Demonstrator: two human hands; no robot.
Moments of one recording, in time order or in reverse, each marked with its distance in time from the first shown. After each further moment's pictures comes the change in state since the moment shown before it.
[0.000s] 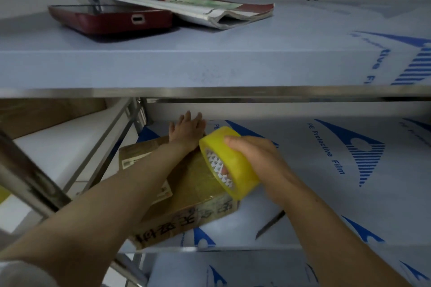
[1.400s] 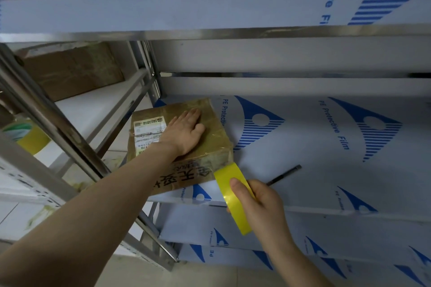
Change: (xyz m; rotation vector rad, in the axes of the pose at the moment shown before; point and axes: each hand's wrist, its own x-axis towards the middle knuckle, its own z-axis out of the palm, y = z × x) left_hand -0.108 0.005 0.011 0.016 -0.033 0.005; right_hand -0.081 0.129 0.005 -0.111 0.119 -0.073
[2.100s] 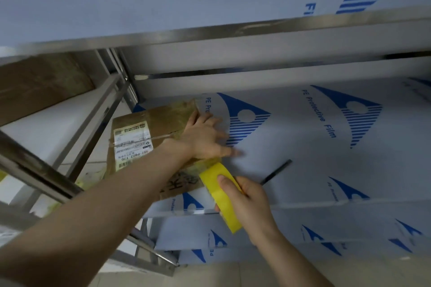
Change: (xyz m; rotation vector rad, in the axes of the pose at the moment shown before) left_hand 0.025 0.063 0.011 0.263 -0.261 0.316; right_hand 0.033 0.013 0.017 0.088 0.053 0.092
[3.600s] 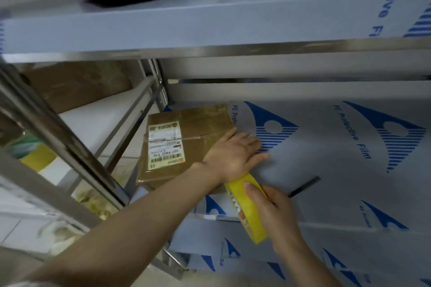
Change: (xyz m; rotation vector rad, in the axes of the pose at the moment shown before) left_hand -0.020 -0.003 0.022 0.026 0.242 0.178; right_hand -0.003 -0.024 -0.006 0.020 -0.044 0.051
